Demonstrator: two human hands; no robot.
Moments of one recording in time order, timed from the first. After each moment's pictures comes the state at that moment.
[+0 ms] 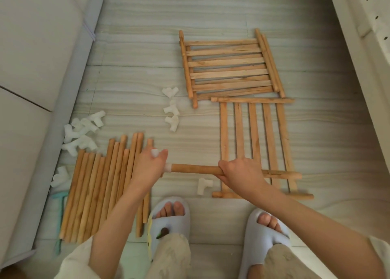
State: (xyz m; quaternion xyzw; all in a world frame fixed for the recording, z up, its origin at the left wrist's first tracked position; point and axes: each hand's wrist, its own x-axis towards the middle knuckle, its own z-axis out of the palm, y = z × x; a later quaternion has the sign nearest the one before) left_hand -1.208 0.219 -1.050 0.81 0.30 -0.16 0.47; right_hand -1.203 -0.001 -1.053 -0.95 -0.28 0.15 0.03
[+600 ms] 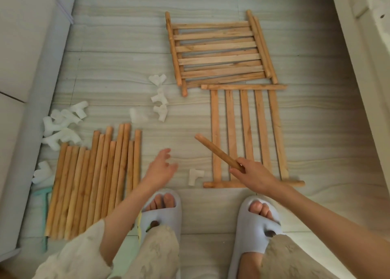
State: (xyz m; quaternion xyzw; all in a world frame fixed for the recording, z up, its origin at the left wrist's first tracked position) left_hand -1.225 0.192 -1.121 0.81 0.21 -0.29 0.46; right_hand -1.222 -0.060 -1.089 -0.89 -0.01 0.37 0.25
